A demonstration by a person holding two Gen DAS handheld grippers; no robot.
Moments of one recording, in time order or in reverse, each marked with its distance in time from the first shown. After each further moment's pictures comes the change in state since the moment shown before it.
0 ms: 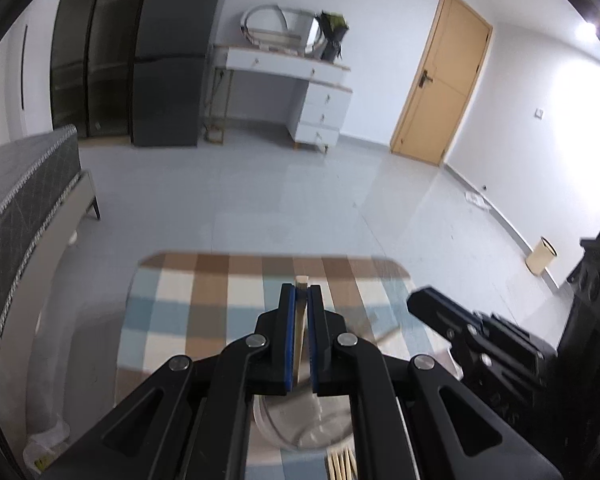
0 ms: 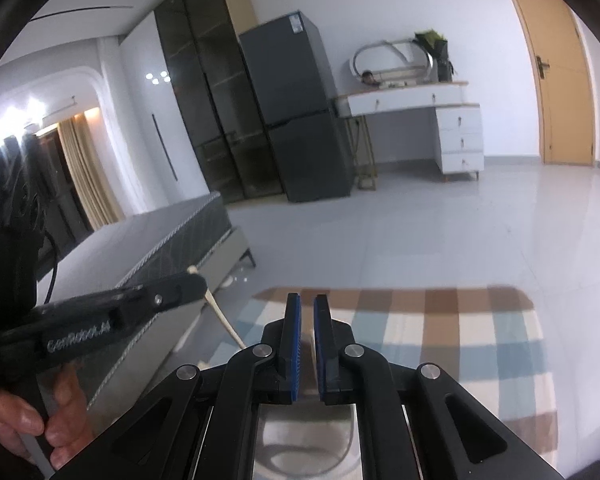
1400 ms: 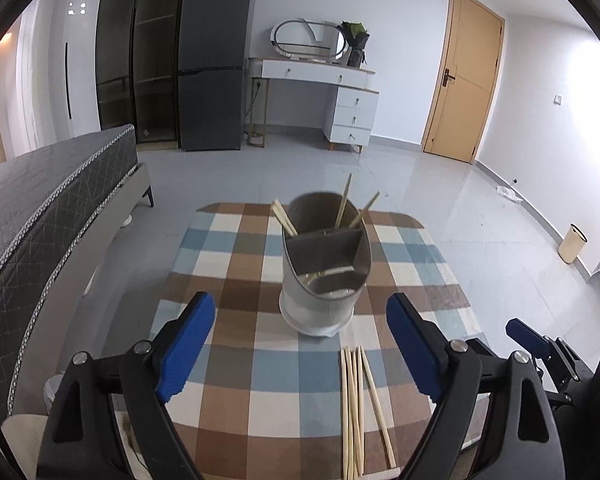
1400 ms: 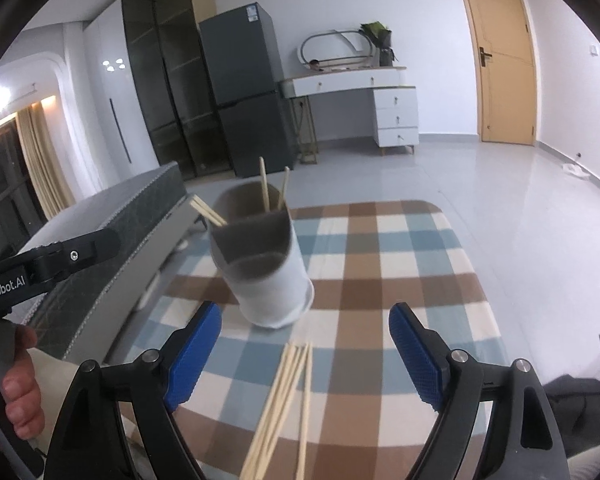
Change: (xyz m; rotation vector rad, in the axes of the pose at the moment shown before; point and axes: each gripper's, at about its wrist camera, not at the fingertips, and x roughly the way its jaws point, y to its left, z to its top) left arm -0.071 -0.026 -0.117 0.010 -0.081 0.187; right arm -0.122 0.003 -0.140 0.039 0.034 -0.227
